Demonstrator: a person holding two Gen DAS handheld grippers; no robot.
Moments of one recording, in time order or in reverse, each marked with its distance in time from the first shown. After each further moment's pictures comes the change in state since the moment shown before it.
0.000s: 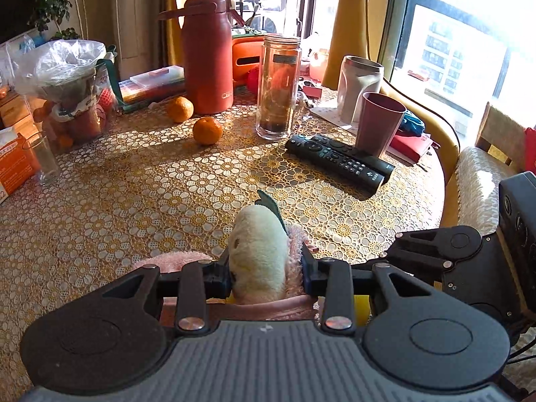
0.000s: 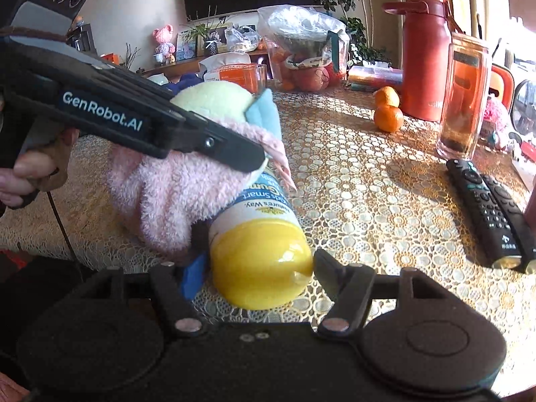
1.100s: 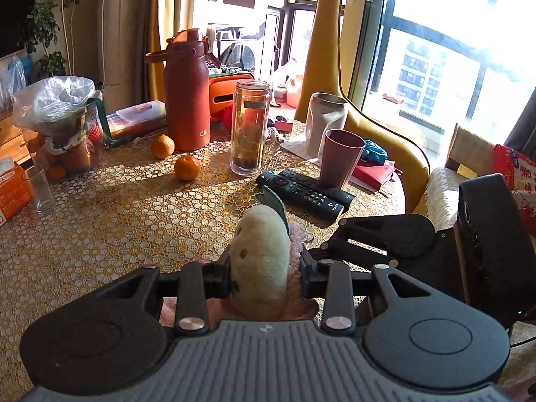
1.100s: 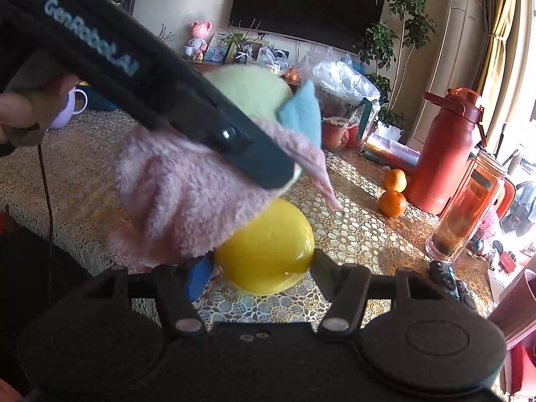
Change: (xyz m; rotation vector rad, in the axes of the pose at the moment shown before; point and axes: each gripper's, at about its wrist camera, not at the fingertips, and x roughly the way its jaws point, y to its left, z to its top) left arm -0.045 -0.019 0.012 0.038 -0.092 -0.081; right arm -0.010 0.048 0.035 -0.330 -0.073 -0.098
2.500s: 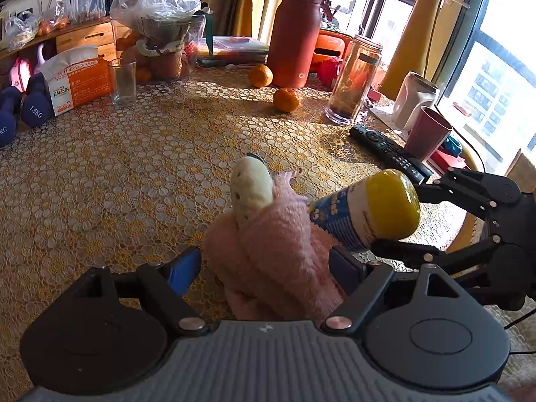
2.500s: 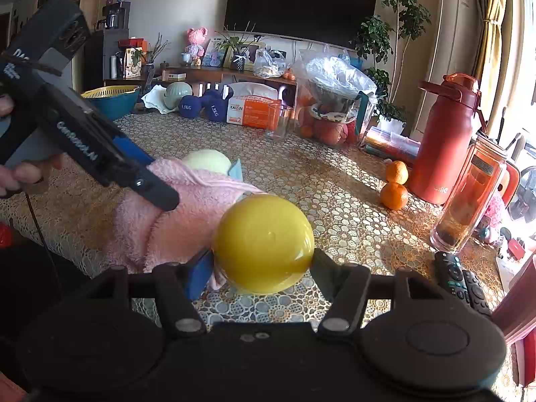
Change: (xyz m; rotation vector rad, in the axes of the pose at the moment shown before) left arm -0.018 0.067 -0.072 -0.271 0.124 0.140; right arm -0.005 -0.014 -0.004 0.062 -0.010 0.034
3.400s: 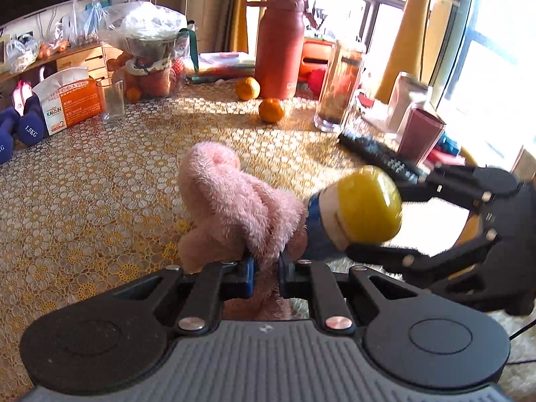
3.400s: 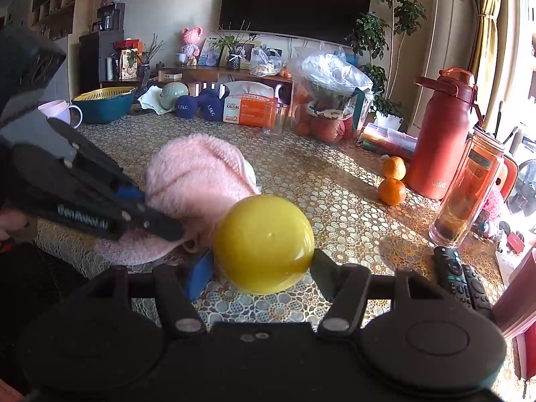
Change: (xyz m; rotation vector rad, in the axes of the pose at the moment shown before) left arm 0.001 -0.032 0.001 0.012 -0.095 0.032; right arm 0.000 -0.002 -0.001 0.015 0.004 -0.005
